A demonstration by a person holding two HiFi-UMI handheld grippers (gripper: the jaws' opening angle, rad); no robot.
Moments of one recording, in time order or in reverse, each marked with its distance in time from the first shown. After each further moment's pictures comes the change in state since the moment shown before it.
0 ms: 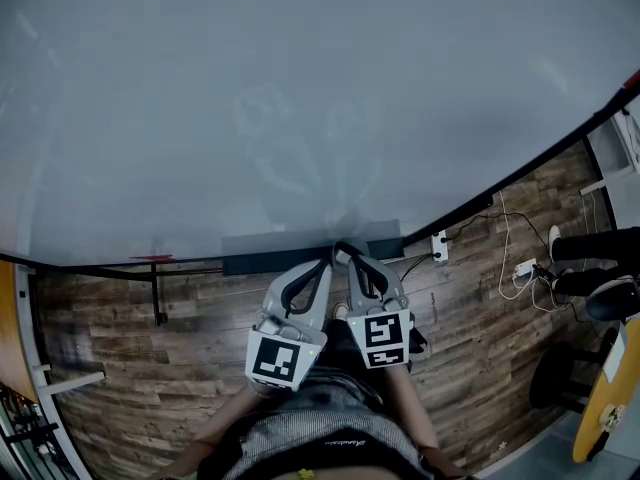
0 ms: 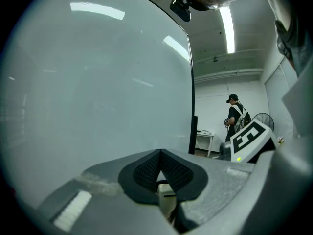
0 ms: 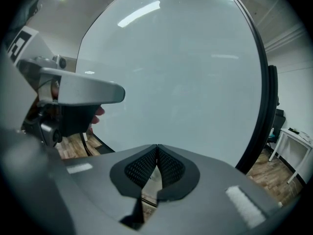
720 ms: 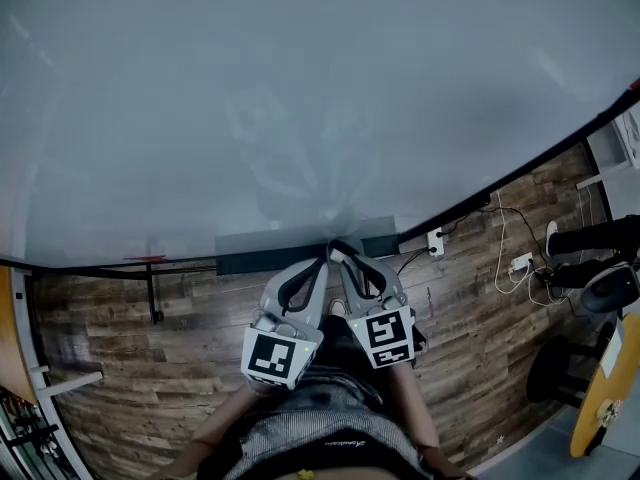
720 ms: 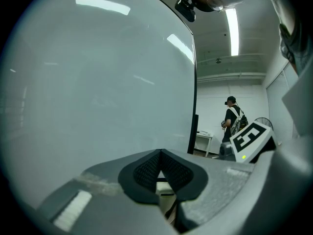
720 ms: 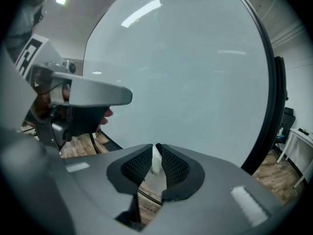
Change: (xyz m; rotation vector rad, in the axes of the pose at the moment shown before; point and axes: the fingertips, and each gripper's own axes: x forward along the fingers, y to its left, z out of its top) left arm 0.009 -0.001 -0.012 -0.048 0.020 -0.015; right arm 0.000 0.002 -0.011 -0.018 0.020 0.095
